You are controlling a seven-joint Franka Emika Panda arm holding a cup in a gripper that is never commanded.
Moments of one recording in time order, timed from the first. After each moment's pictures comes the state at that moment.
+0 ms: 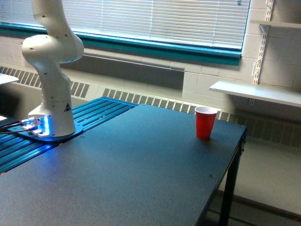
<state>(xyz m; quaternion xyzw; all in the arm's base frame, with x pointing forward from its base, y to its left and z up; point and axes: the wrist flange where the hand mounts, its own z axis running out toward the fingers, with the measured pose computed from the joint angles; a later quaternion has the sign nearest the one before) 0.548 -0.041 0.706 -0.83 0.35 -0.41 0.15</state>
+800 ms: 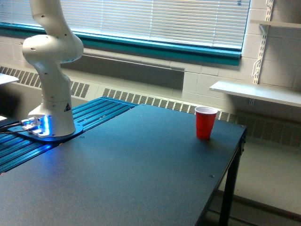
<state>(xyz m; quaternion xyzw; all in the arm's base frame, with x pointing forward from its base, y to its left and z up) 0.531 0.009 0.680 -0.85 0.31 -0.39 0.17</state>
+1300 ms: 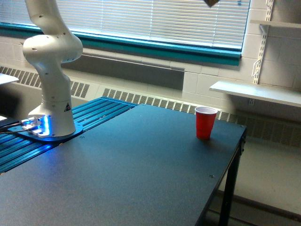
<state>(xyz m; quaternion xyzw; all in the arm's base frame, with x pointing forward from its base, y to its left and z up) 0.496 0.054 0.645 -0.88 0.25 -0.37 0.18</state>
